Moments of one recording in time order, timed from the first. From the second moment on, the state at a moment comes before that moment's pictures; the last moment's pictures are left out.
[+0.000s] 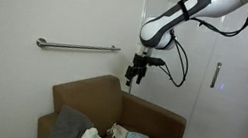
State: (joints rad) arm 0.02 -0.05 -0.05 -2.33 0.08 2.37 -0.14
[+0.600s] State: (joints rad) arm -0.07 0.14 -0.10 -2.27 0.08 2.37 -0.20
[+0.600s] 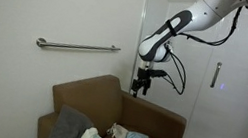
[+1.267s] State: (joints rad) arm -0.21 0.54 -0.08 -1.97 0.11 2.37 -0.30
